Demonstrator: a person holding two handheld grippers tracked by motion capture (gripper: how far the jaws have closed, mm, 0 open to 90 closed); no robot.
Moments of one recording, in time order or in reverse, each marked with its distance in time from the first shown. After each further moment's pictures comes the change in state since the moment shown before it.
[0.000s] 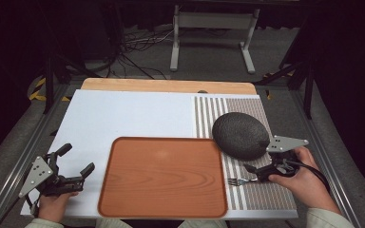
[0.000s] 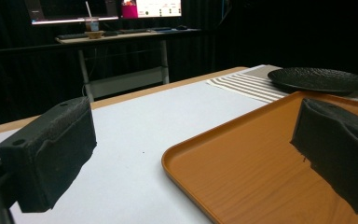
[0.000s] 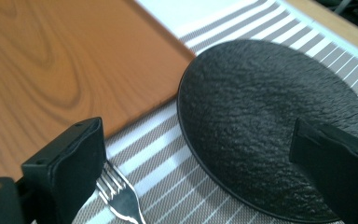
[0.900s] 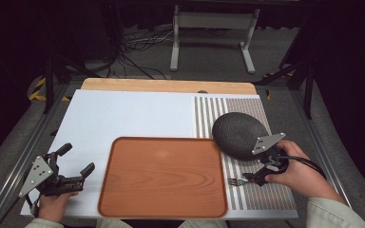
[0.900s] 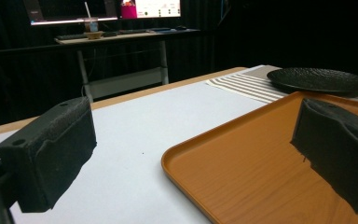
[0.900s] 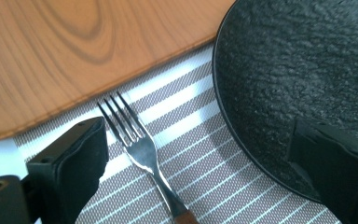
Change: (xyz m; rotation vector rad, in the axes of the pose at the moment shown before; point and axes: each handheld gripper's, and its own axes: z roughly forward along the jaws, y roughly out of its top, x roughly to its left) left arm 0.000 0.000 0.000 -0.001 -0.004 0.002; right arm 0.003 0.016 0.018 0.298 0.112 -0.124
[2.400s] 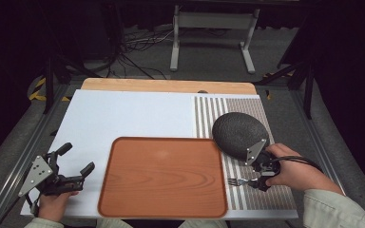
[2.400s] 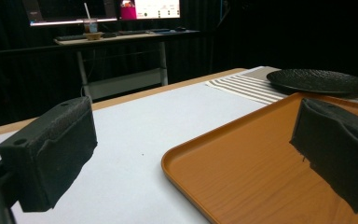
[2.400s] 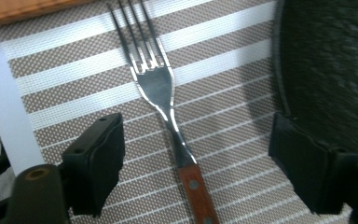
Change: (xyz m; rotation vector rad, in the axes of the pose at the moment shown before) left arm 0.001 0.000 0.001 -0.005 -0.004 -0.003; right arm 0.001 -0.002 0.023 0.281 0.109 -0.222
